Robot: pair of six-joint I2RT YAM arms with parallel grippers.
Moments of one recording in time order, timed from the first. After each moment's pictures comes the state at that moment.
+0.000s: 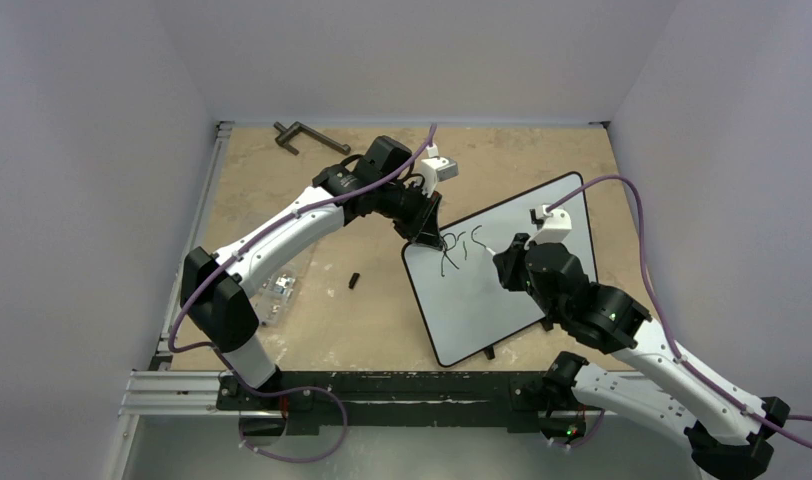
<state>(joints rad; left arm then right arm) -0.72 1.68 1.59 -0.72 0.60 -0.09 0.86 0.72 0.86 -0.68 0.53 0.60</state>
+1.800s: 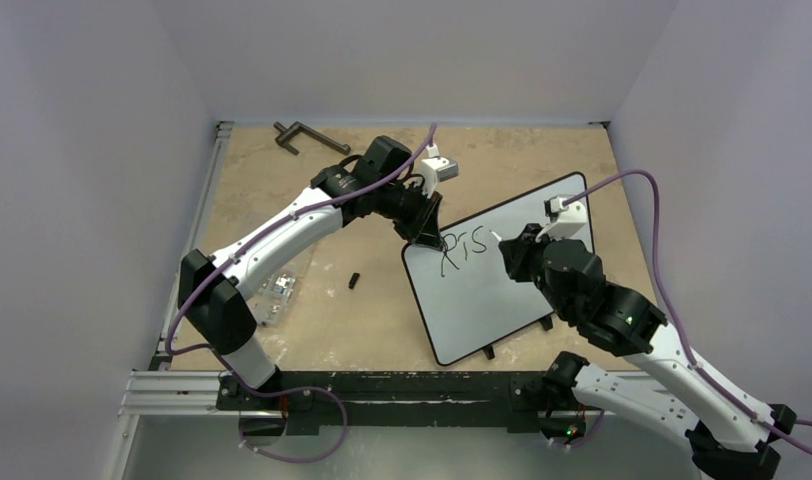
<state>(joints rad) -0.72 1.66 1.59 -0.72 0.61 -0.09 0.86 0.68 0.93 -0.64 0.55 0.54</state>
